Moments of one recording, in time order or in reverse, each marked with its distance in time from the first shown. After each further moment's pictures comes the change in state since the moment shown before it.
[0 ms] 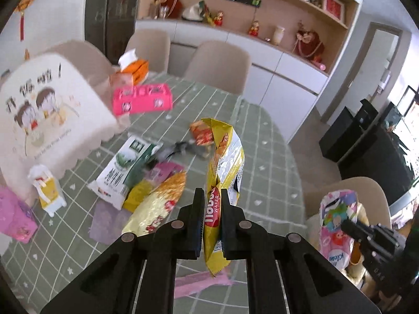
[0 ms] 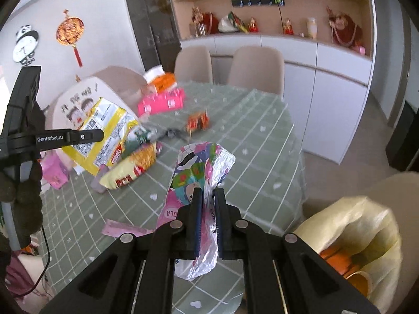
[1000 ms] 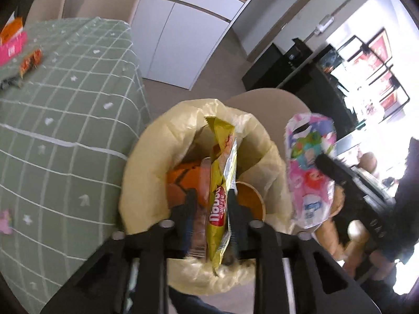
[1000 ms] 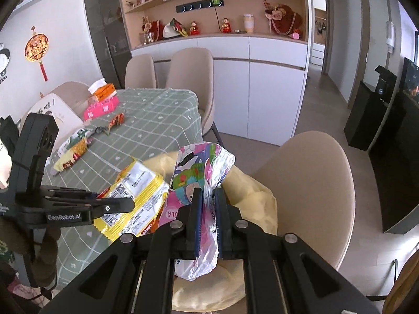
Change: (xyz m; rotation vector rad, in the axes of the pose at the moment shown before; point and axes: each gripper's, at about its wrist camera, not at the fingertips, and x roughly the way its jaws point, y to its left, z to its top) left arm 0.091 -0.265 -0.116 0.084 0.332 -0.419; right arm -0.100 -0.195 -0.072 0.103 0.038 -0.160
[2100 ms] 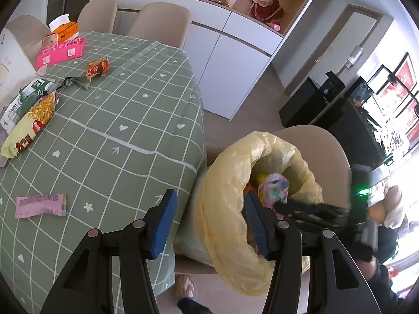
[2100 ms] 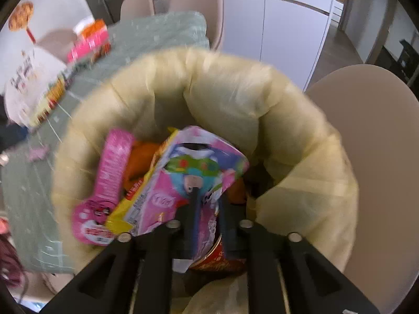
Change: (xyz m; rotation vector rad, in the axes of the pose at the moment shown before) left arm -0.061 0.050 -0.016 -0.088 -0.178 0.207; right arm 0.104 0.014 -0.030 0.017 0.311 0.039
